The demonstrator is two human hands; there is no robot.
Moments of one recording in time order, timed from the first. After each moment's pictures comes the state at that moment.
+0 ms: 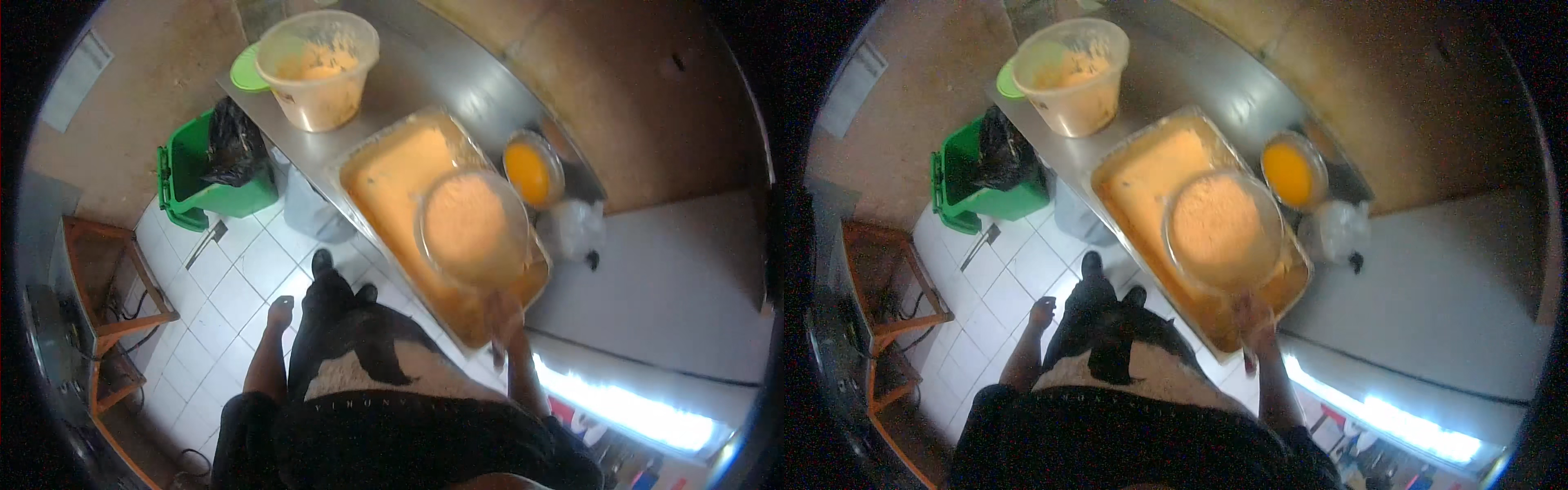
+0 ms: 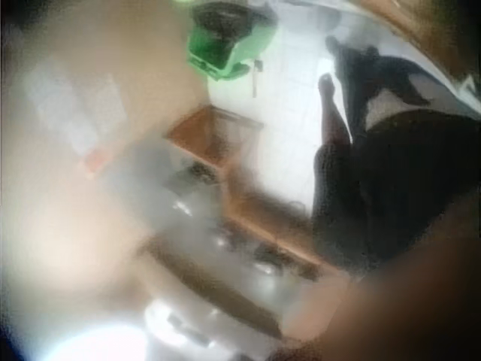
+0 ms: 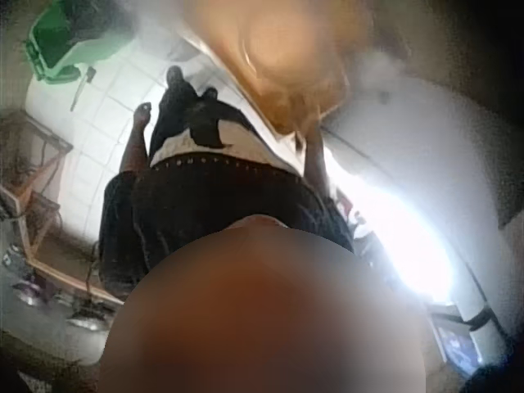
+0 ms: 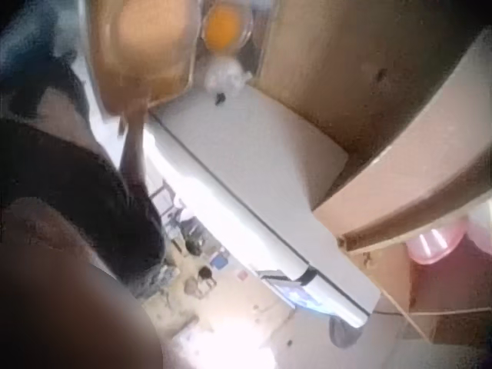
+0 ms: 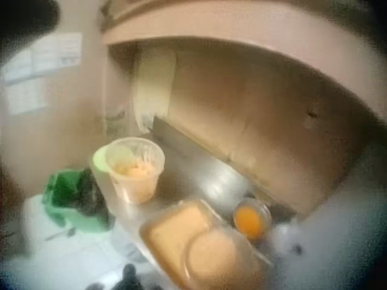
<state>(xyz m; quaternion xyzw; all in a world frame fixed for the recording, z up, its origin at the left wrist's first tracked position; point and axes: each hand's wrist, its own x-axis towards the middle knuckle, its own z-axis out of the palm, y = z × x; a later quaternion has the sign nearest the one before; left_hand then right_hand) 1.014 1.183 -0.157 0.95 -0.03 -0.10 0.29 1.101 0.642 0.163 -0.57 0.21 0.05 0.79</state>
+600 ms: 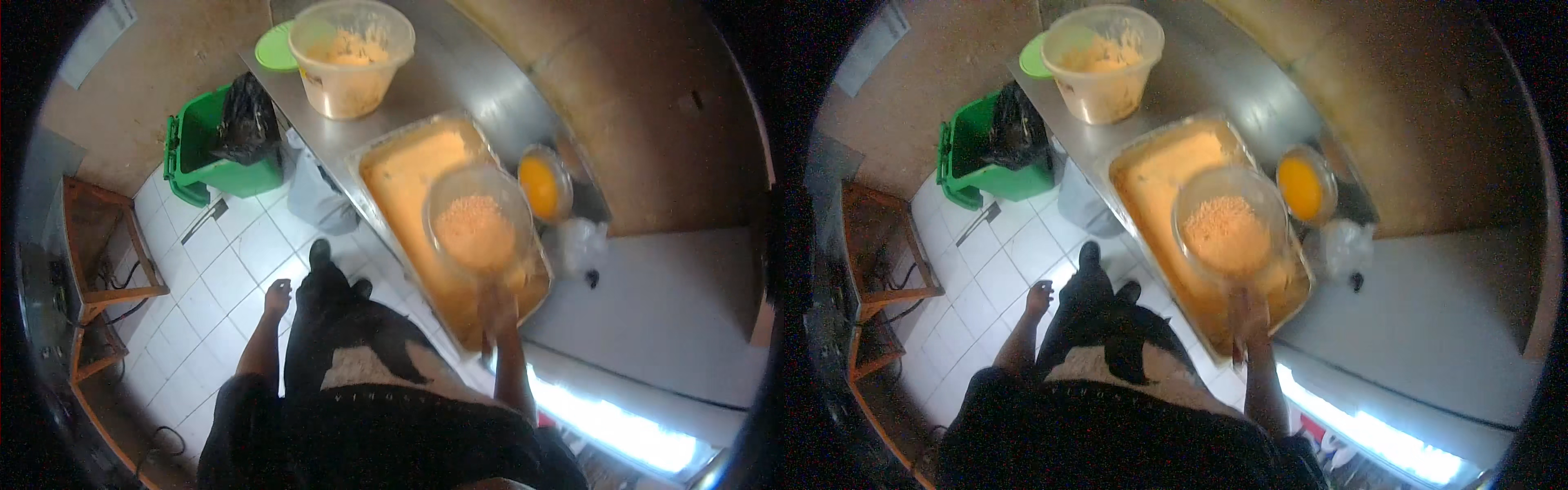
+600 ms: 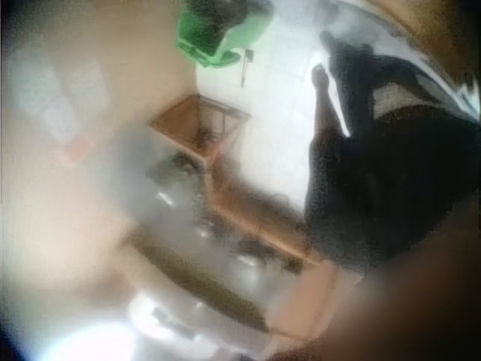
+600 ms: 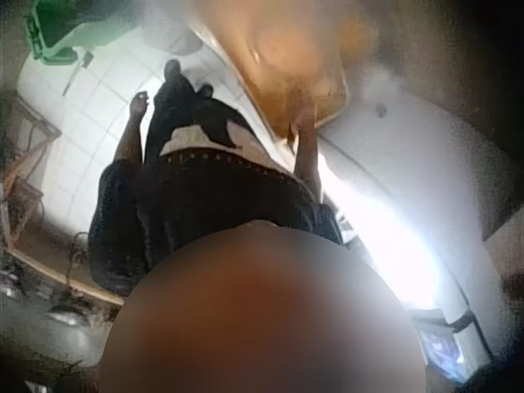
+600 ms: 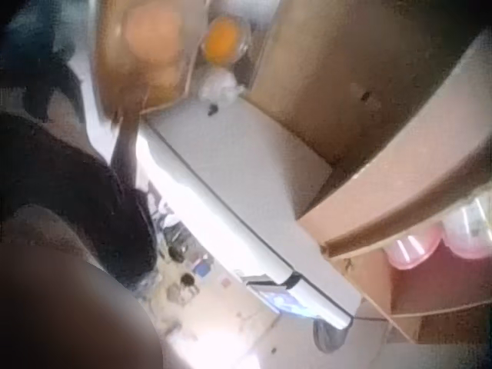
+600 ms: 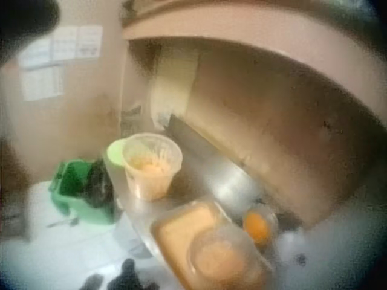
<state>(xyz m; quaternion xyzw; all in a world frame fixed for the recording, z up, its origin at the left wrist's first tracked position) 1.046 1.143 -0.103 0.73 0.35 -0.20 0.55 1.087 0.633 0.176 -0.83 0.18 0.13 0.52</state>
